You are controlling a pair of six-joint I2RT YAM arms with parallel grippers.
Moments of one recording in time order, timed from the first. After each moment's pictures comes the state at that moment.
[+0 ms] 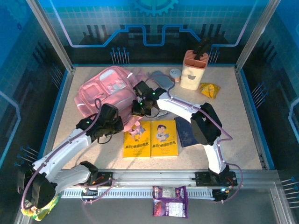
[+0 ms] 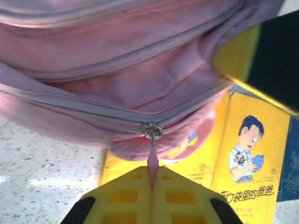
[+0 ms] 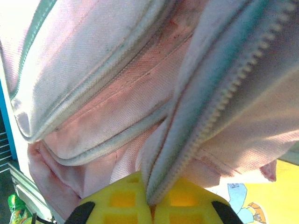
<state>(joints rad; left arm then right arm) -0.47 1.03 0.79 -0.76 0.00 -0.87 0.77 2.09 1.74 -0.71 -0.29 0.83</state>
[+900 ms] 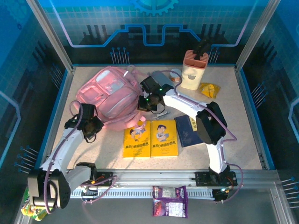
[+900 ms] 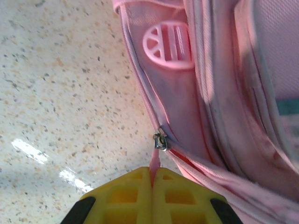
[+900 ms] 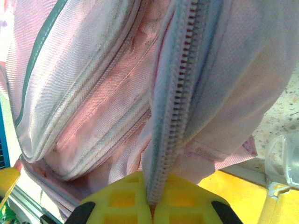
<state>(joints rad) 0.02 1.04 0.69 -0.77 -0.05 -0.83 0.71 2.03 1.69 -0.70 -0.27 0.76</state>
